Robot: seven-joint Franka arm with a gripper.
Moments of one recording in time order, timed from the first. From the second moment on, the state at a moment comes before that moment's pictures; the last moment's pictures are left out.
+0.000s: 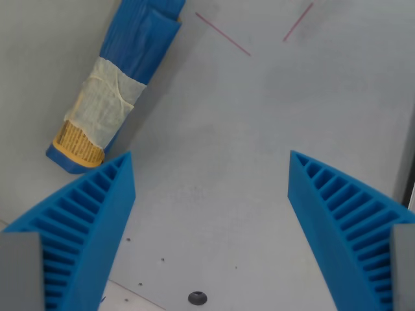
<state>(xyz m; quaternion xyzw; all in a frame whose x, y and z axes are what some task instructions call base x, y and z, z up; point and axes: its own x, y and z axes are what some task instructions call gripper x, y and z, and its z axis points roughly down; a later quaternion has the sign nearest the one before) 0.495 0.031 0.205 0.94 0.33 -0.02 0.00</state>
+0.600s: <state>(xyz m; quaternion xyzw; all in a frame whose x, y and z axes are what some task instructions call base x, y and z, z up) 0.491 0.039 0.196 0.93 0.36 -0.02 0.00</state>
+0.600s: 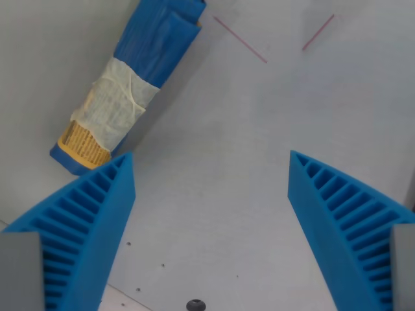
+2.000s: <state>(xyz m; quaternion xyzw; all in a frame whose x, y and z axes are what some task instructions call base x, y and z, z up) 0.485 0.055 0.179 0.91 0.41 -0.02 0.00</state>
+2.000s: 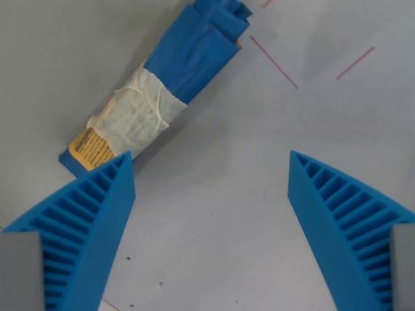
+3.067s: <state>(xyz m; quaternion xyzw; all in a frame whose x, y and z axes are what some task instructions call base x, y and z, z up) 0.484 0.063 0.169 0.90 0.43 -0.02 0.00</state>
